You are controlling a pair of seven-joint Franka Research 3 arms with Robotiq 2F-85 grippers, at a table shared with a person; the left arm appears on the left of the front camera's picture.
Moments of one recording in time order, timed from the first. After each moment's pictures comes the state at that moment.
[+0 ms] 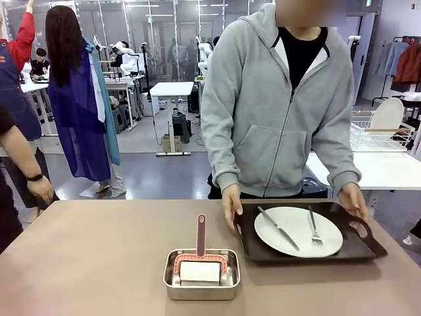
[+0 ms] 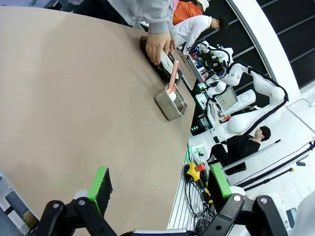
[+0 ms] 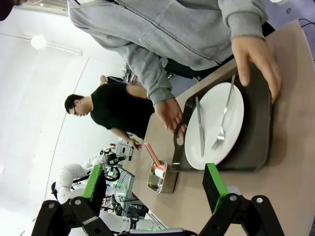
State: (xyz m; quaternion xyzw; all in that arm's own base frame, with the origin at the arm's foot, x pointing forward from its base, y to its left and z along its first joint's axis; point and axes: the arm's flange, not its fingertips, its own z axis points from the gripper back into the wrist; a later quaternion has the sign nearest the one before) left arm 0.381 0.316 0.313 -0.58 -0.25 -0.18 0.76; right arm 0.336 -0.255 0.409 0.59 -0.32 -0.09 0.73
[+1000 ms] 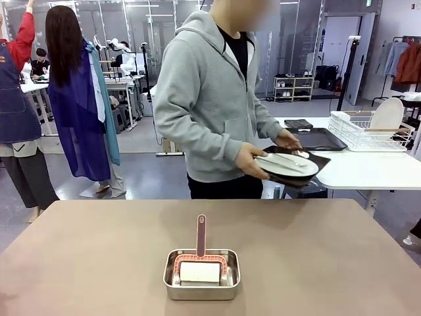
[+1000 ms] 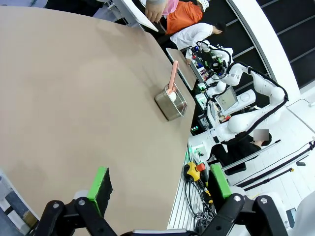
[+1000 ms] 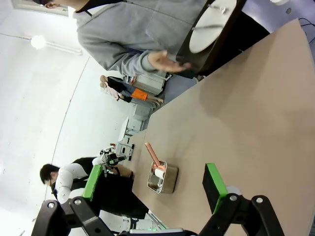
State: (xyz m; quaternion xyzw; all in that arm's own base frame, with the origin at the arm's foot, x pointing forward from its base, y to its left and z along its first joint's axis) left arm 0.381 0.316 0.313 -0.58 -0.25 -0.18 0.76; right arm 0.336 -0.255 0.409 0.59 -0.32 -0.09 0.73
